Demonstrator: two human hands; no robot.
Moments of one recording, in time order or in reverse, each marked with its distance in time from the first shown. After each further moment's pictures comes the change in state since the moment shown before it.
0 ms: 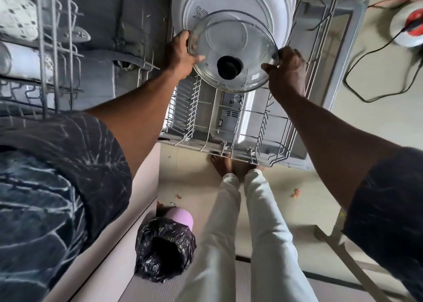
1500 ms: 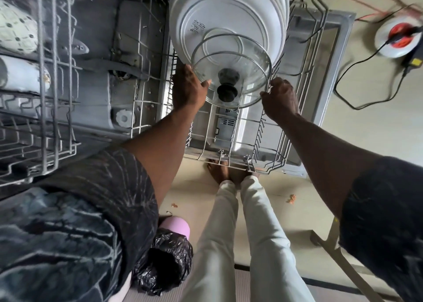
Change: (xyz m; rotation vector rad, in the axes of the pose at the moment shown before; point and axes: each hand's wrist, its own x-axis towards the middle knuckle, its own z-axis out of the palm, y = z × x) left_hand -0.028 -0.009 0.055 0.196 0.073 -0.122; right_hand -0.015 0.019 0.007 -0.272 -0.192 0.059
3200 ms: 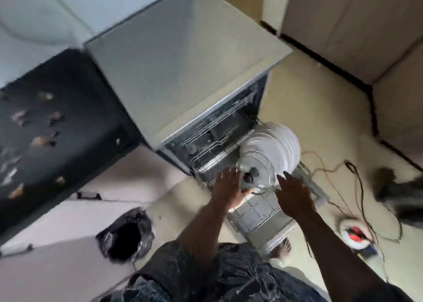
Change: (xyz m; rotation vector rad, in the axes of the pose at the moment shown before) left_hand -0.320 0.115 -0.220 -0.114 0.008 -0.119; right_hand -0.162 -0.057 -0.274 -0.597 -0.033 -0.990
